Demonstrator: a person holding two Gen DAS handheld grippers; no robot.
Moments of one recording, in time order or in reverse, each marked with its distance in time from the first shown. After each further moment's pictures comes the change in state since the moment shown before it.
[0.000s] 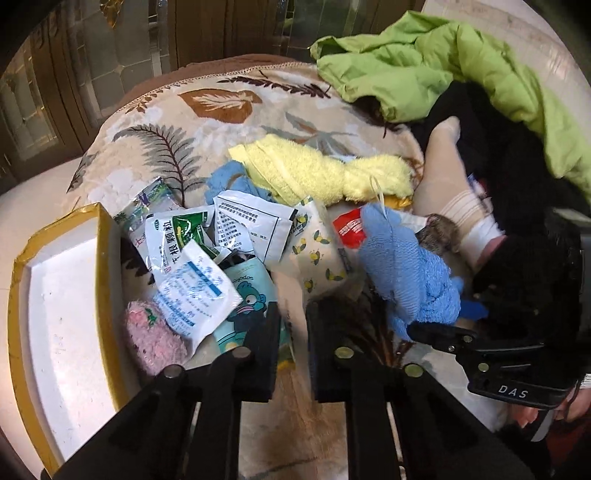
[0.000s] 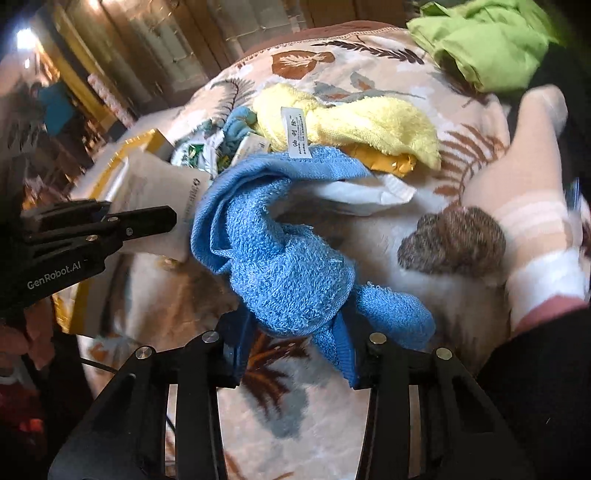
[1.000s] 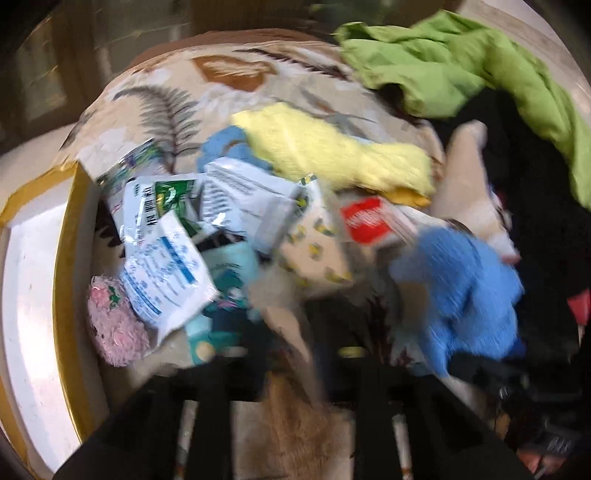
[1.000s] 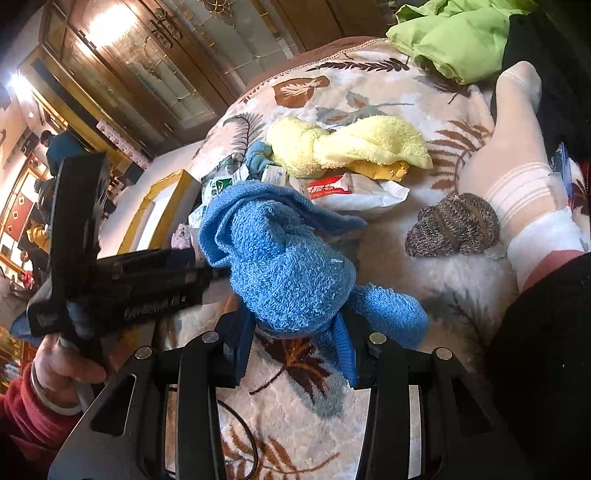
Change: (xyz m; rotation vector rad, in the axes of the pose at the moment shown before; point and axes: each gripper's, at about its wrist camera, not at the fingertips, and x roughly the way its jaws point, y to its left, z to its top) left arm 0.039 0.003 0.001 -0.146 0.066 0.005; right arm -0.030 0.001 -0.009 0.106 -0.086 0.091
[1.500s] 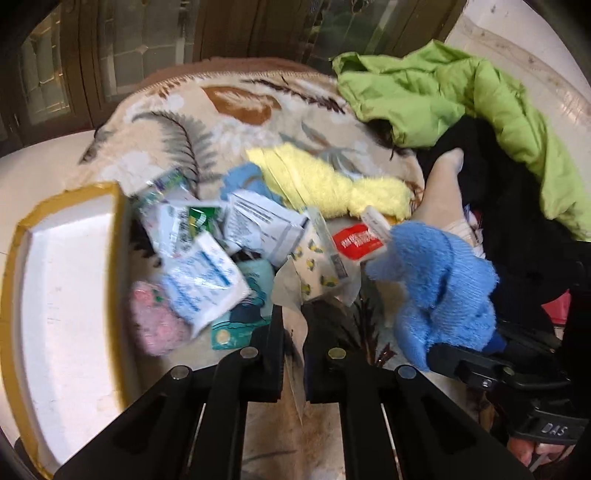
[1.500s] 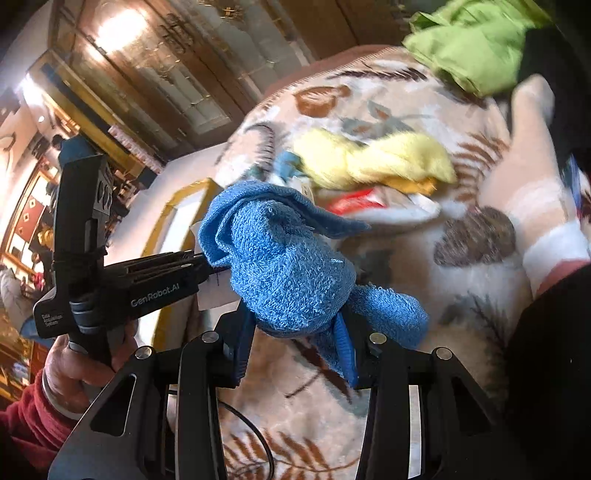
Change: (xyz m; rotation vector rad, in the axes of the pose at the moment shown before) left arm -0.061 0.013 -0.007 0.014 -0.093 -0.052; right arm -0.013 0.030 0.009 -0.011 -0.023 0.061
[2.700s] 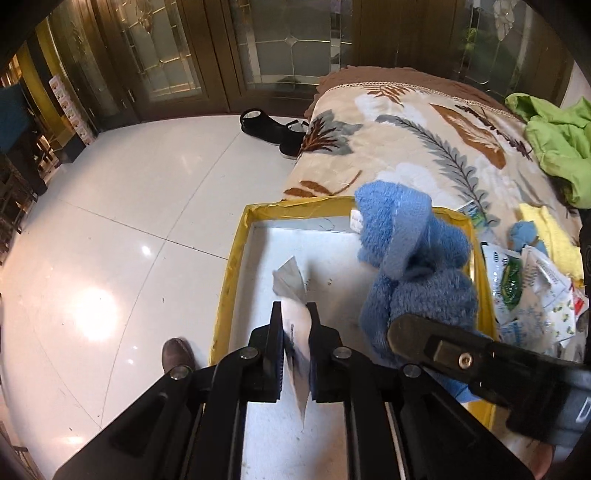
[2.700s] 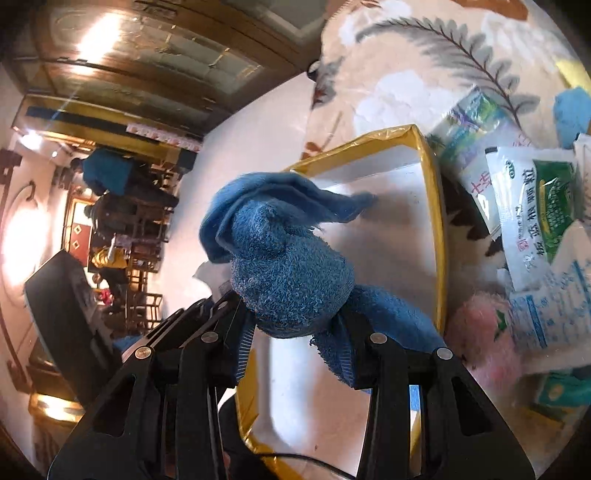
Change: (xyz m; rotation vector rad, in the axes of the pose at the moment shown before) left arm -0.016 0.199 0.017 -0.158 -0.011 0.463; right arm 0.231 0.164 0.074 0.245 0.244 0.257
